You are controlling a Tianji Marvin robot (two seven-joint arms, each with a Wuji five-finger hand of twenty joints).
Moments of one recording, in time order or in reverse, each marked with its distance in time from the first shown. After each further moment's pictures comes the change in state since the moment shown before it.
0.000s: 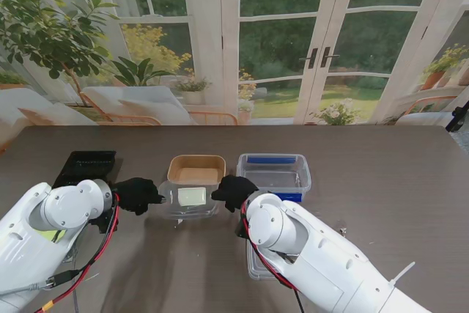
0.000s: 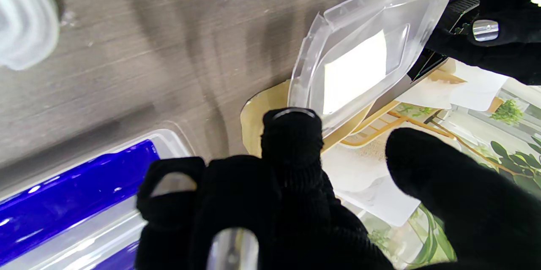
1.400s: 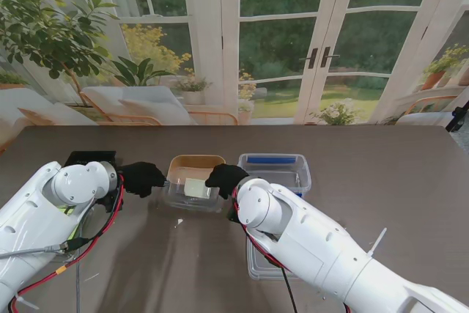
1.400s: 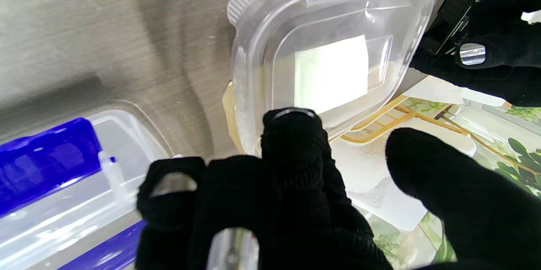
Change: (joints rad) left arm -0.224 -0.020 0.132 0.254 -0.065 -0.067 0.030; right arm 0.146 -0.088 -0.074 0.202 0.080 -0.026 -0.027; left_hand 0.000 0.000 0.000 0.000 0.000 -0.140 -0.015 -0.017 -0.001 0.001 -0.002 0.000 0.000 0.001 -0.006 0.000 0.000 0.000 -0.007 0.002; right_hand 0.000 0.000 0.000 0.000 0.000 -0.151 -0.027 -0.002 0.000 0.000 0.000 0.000 0.000 0.000 0.000 0.000 -0.001 0.000 0.000 -0.001
